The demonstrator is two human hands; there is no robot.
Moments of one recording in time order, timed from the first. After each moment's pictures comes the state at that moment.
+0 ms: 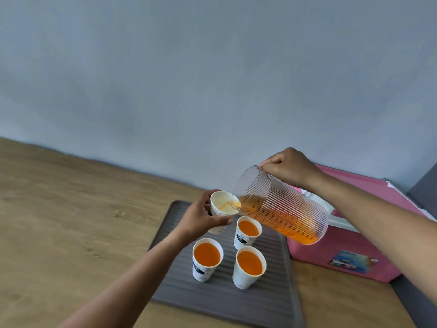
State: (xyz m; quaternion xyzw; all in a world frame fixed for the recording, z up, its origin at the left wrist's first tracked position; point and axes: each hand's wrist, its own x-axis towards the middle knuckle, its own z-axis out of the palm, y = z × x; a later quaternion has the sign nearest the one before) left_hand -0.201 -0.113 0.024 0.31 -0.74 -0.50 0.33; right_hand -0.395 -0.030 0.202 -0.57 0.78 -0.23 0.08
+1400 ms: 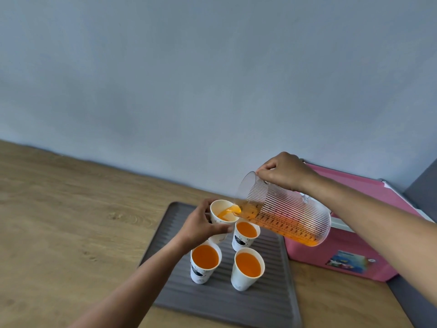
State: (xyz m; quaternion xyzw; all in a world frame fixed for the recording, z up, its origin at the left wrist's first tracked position) left_hand -0.206 -0.109 0.011 0.32 -0.74 -0.52 0.30; right_hand -0.393 -0.033 0.199 -0.58 0.80 -0.17 0.06
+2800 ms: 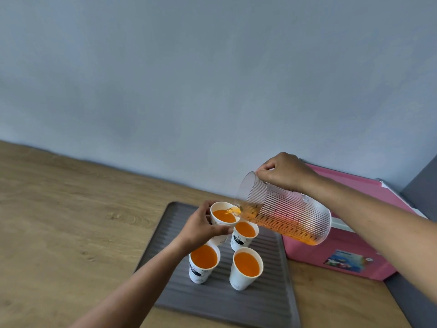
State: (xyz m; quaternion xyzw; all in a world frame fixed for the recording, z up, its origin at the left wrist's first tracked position) left_hand -0.210 -0.107 0.006 0.31 -0.73 -0.53 0.30; right_hand -0.392 -0.031 0.199 -0.57 0.80 -0.17 0.06
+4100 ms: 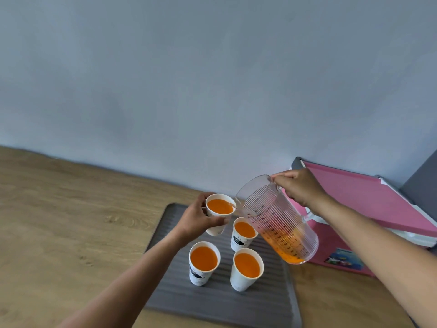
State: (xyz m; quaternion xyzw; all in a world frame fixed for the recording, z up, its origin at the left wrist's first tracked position) left_hand -0.214 -0.131 0.009 0.30 -0.73 -0.53 0.32; right_hand -0.418 -0.003 0.170 -0.46 0.80 -0.37 0.14
